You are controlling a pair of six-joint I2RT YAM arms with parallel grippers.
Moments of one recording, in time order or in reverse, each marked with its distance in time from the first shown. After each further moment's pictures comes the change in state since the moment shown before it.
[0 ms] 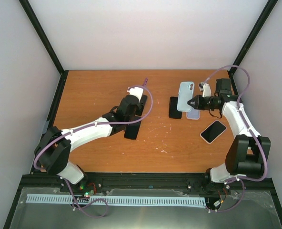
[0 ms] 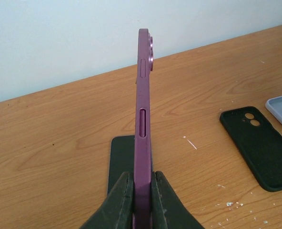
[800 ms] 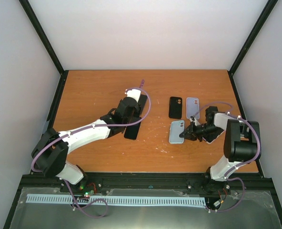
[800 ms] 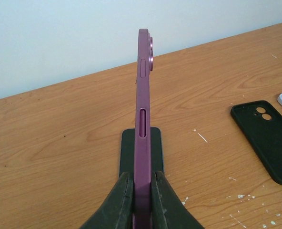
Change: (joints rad) left arm 0.000 -0.043 -0.053 0.001 -0.030 -0.001; right arm -0.019 0.180 -0.316 -0.167 -0.205 0.046
